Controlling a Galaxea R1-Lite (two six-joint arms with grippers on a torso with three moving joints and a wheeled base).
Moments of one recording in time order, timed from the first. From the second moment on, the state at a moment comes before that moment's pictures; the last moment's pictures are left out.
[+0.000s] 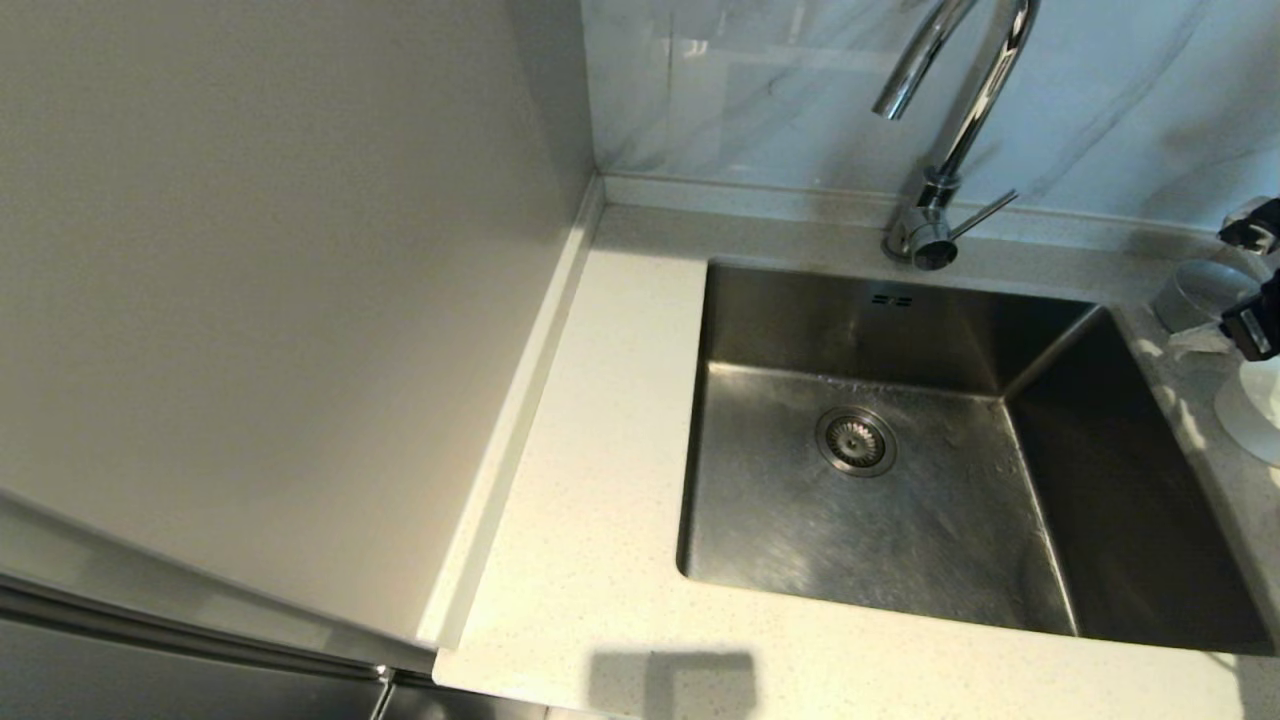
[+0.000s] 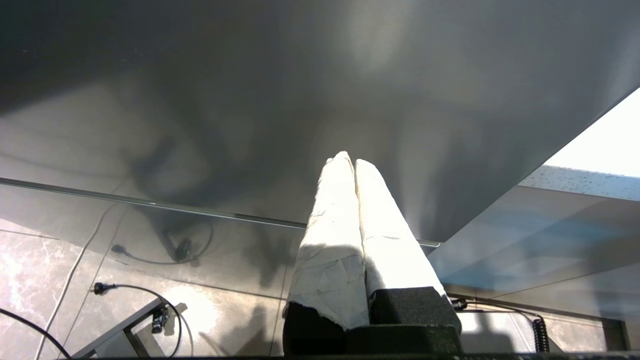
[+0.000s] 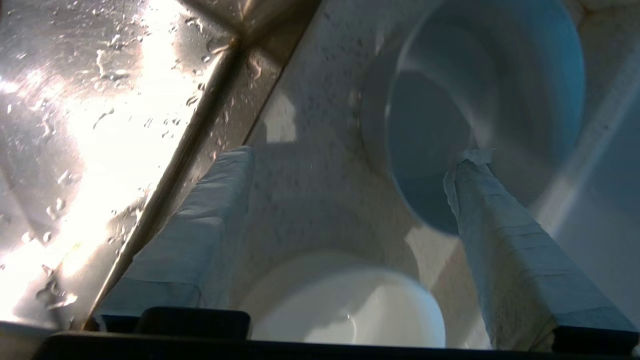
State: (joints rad) left arm 0.00 0.00 0.00 0.00 0.02 -0.02; right arm -0.53 2.09 -2.00 0.48 0.27 -0.74
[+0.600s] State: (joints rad) left arm 0.00 0.00 0.00 0.00 0.02 -0.02; right arm -0.49 2.17 -2.00 0.30 0.20 -0.66
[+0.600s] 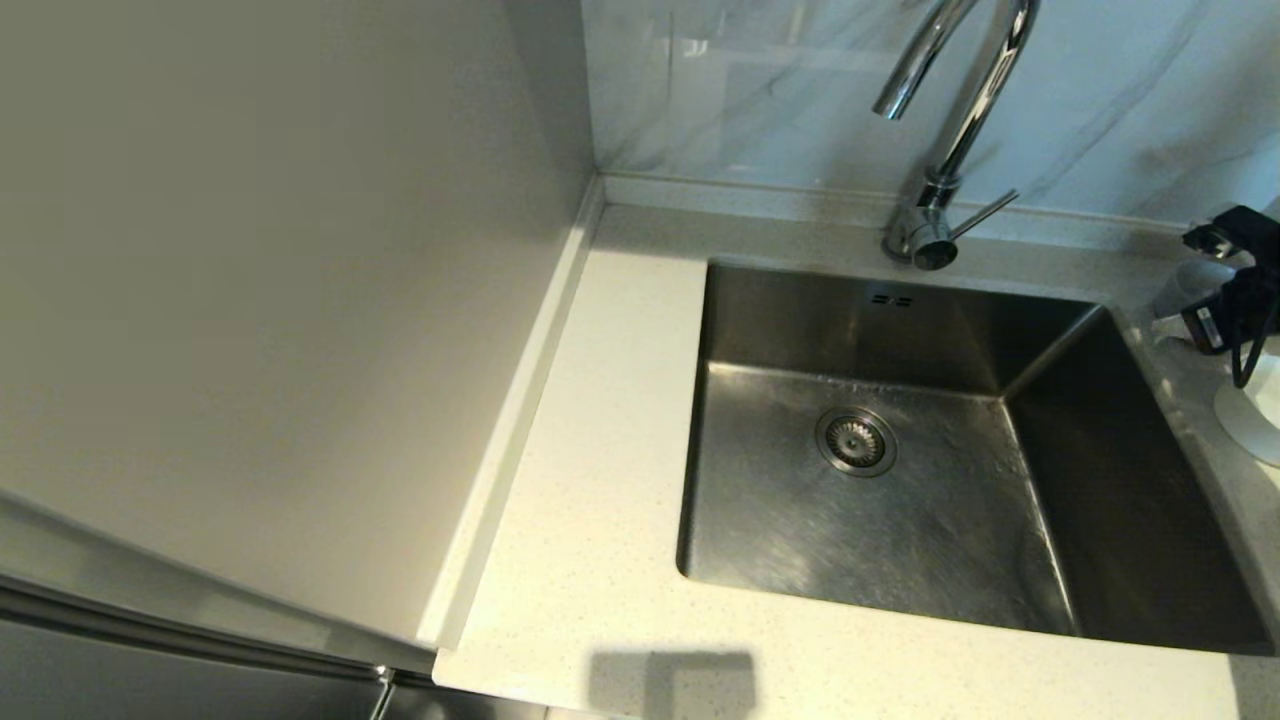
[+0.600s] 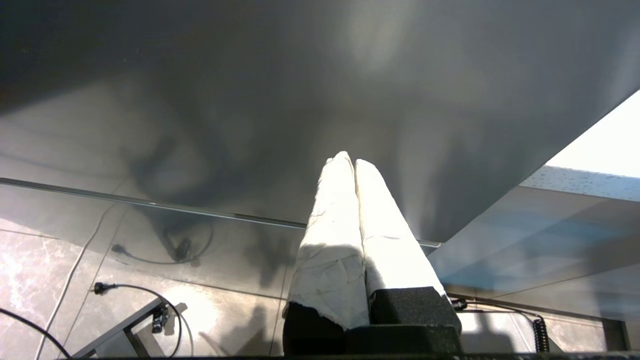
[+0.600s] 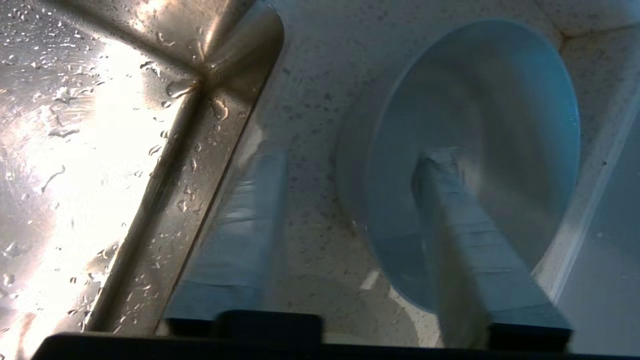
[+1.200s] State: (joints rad) left arm 0.00 0.00 0.00 0.00 0.02 -0.02; right arm -0.45 2.16 -2.00 0.28 0.22 -0.60
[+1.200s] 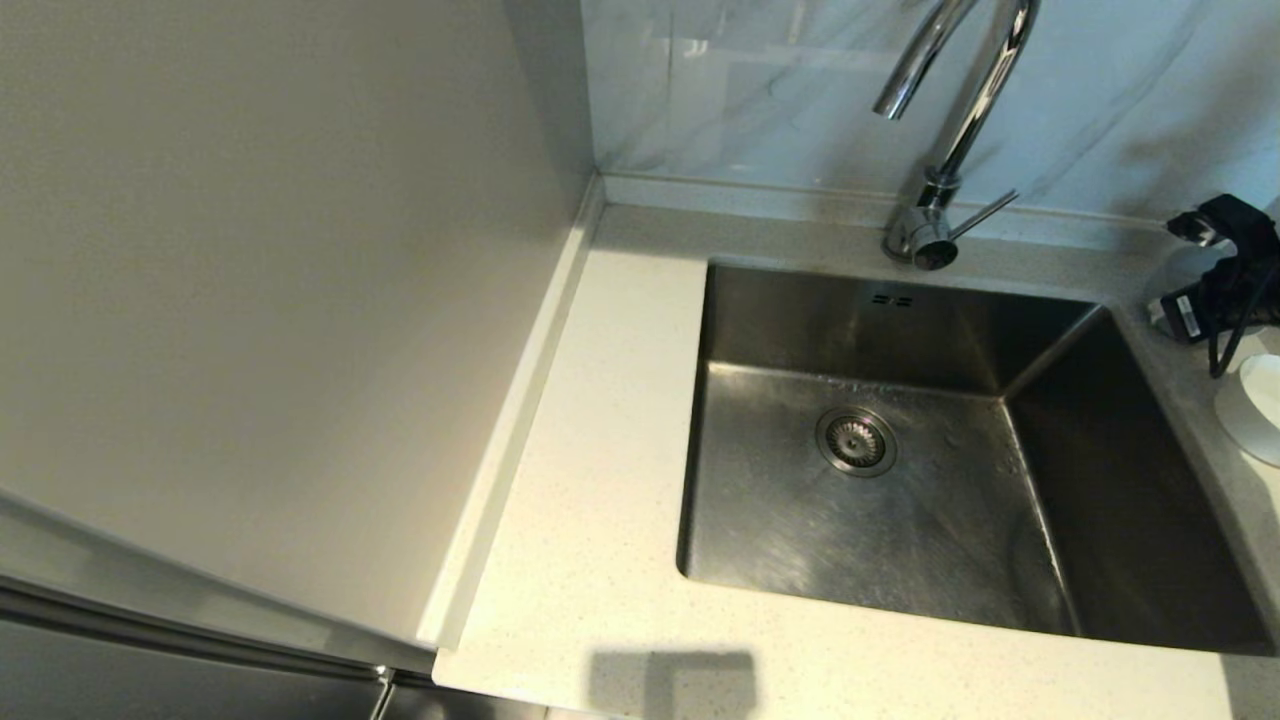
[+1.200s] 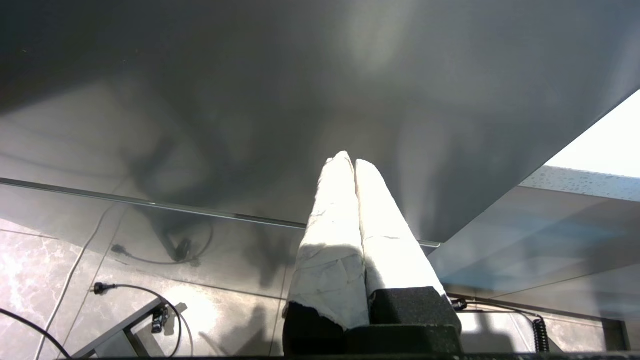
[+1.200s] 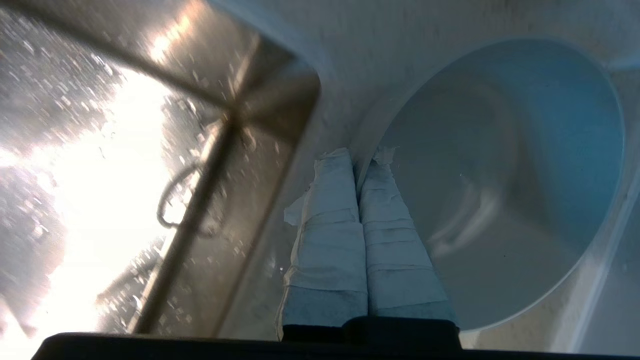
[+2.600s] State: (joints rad) left arm 0.00 0.00 0.00 0.00 0.02 -0.02; right arm -0.07 1.93 -1.37 0.15 0.22 -0.67
